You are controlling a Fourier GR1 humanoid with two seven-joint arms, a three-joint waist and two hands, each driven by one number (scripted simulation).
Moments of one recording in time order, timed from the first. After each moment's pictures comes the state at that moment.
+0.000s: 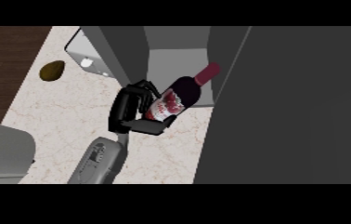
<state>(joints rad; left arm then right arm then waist) -0.33 0.00 -0.20 -1.23 0.10 0.15 -0.31 0.08 -0.62 0.73 -2.51 0.09 -0.72 0.31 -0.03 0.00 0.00</state>
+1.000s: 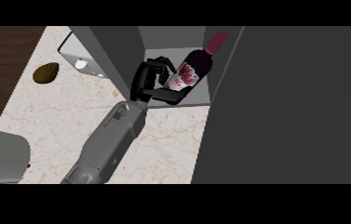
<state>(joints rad) -0.73 0.00 -0.22 -0.72 0.31 0.22 -0.44 0.14 -0.63 0.72 -2.51 0.06 -0.68 0.19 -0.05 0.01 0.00</state>
